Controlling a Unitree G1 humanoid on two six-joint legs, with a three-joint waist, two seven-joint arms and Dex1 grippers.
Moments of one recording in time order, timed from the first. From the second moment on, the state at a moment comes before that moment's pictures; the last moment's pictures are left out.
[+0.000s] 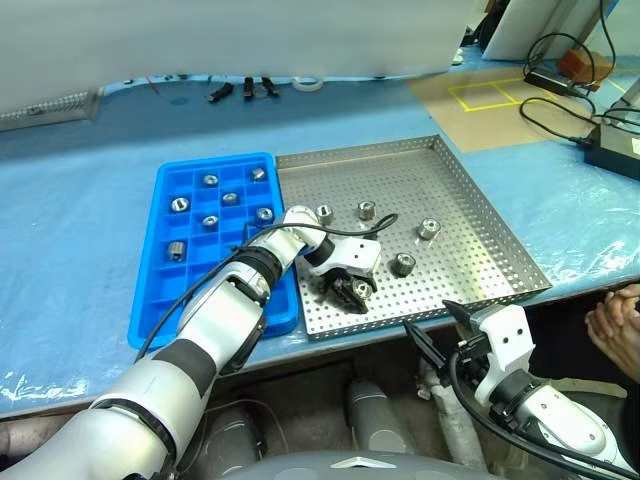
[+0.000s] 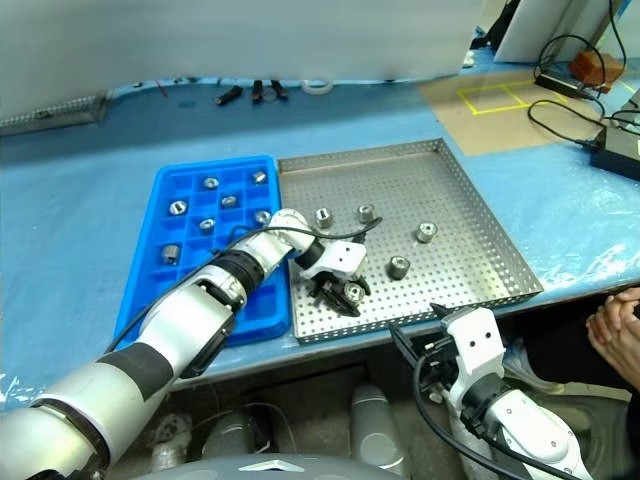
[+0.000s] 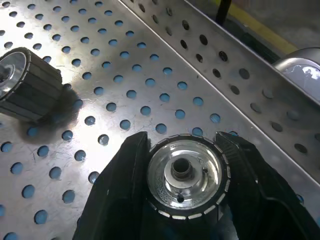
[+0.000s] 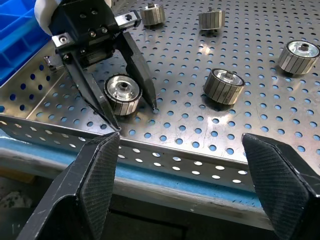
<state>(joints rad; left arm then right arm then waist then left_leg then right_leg) -1.11 0.00 -0.38 1.22 0.20 -0.35 -1.46 0.56 -0.43 -0.12 -0.87 0.33 0.53 0.38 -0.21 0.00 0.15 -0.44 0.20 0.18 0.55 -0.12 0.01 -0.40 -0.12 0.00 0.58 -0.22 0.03</state>
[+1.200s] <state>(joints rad) -0.41 0.50 0.02 -0.17 -0.17 0.49 -0.98 -0.43 -0.49 0.15 -0.30 0.40 0.51 0.81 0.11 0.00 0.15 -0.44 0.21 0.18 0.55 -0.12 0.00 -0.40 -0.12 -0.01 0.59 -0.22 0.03</state>
